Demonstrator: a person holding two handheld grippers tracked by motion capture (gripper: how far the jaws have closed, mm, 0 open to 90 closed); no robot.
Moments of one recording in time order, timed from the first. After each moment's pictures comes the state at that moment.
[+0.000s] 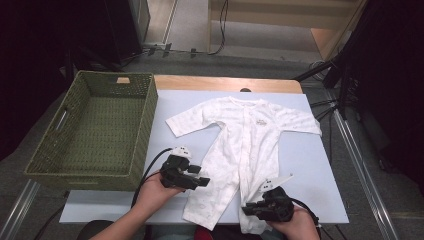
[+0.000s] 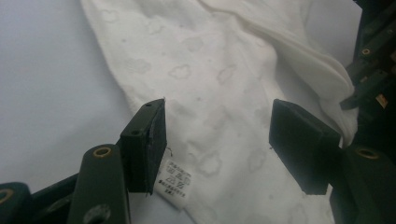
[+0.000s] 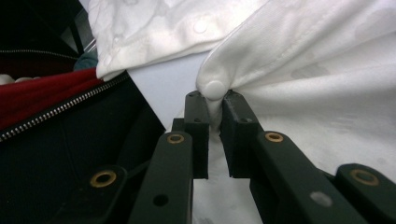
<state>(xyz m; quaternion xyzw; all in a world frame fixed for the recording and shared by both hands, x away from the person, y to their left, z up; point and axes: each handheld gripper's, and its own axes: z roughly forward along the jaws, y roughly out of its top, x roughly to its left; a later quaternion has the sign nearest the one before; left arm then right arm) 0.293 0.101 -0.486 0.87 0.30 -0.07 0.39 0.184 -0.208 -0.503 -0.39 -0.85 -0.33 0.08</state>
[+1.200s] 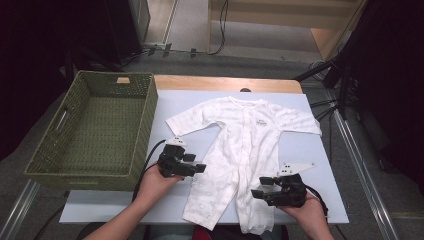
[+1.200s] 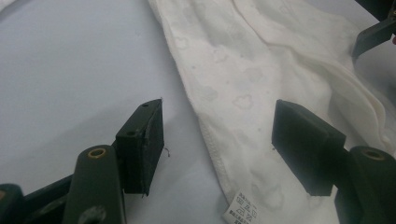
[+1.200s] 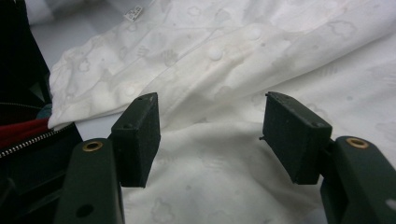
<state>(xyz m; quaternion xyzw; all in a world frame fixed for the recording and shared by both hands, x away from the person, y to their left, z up) 0.319 0.107 -0.491 0.85 0.34 -0.04 0.41 0.212 -0.250 -0.495 -0.41 -0.82 -0.41 -0.01</state>
